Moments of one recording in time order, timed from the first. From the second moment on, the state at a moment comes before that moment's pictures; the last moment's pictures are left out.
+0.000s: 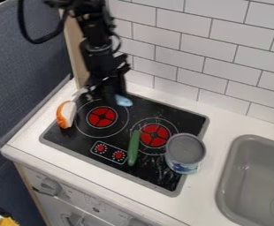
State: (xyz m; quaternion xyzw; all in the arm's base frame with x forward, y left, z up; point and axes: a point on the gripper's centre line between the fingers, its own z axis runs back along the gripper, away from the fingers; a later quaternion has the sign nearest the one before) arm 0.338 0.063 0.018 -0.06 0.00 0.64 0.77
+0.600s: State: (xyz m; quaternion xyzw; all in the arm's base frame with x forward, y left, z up) arm 0.361 0.043 -0.026 -0.05 -0.02 0.63 0.78
